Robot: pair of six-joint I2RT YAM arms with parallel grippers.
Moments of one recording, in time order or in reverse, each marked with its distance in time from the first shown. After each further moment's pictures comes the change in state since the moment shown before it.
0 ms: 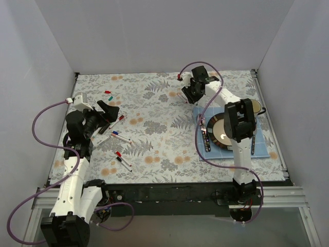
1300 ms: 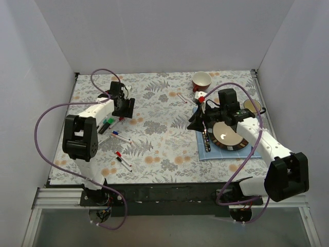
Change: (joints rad) left arm -0.226 0.992 0.616 -0.423 -0.227 0.453; right arm -0.013 -0.947 -0.901 0.221 -0.740 -0.027
